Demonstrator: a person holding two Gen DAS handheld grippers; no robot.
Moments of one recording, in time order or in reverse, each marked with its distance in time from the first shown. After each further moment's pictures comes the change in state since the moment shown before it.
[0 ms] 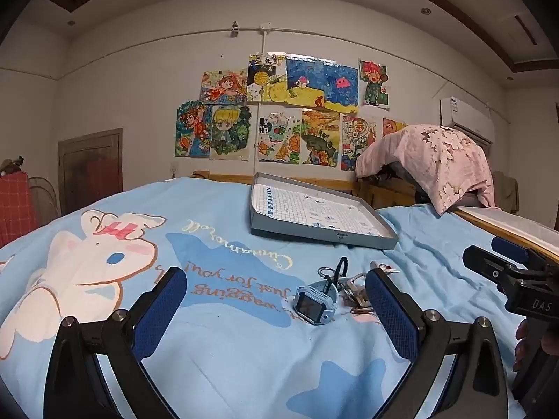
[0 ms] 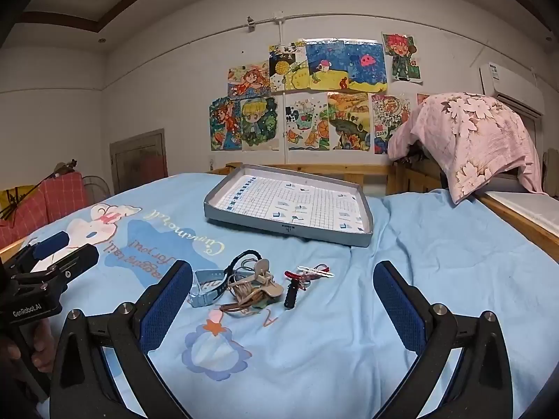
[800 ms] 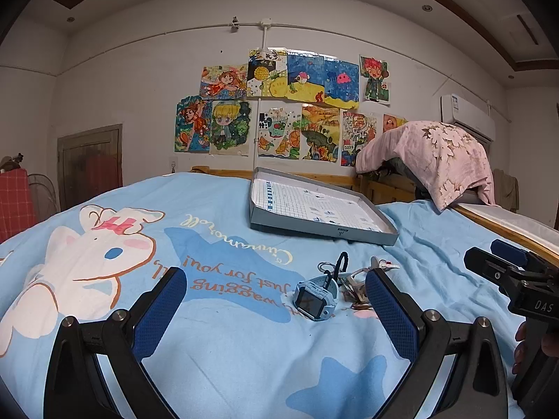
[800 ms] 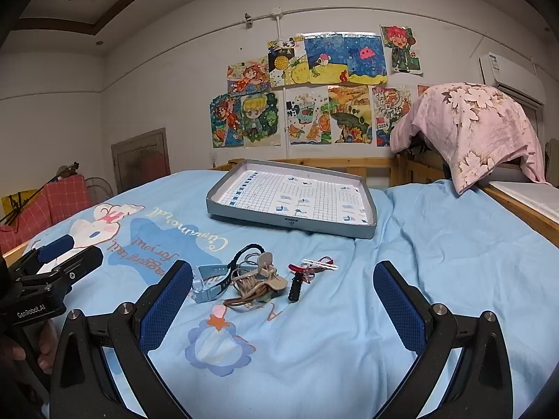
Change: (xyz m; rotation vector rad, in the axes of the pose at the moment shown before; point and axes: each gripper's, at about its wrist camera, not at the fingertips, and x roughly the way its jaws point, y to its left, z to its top) left arm 0.003 0.002 -0.003 -0.003 0.016 0.000; right arm 0.003 -0.003 -0.006 0.022 0.021 0.016
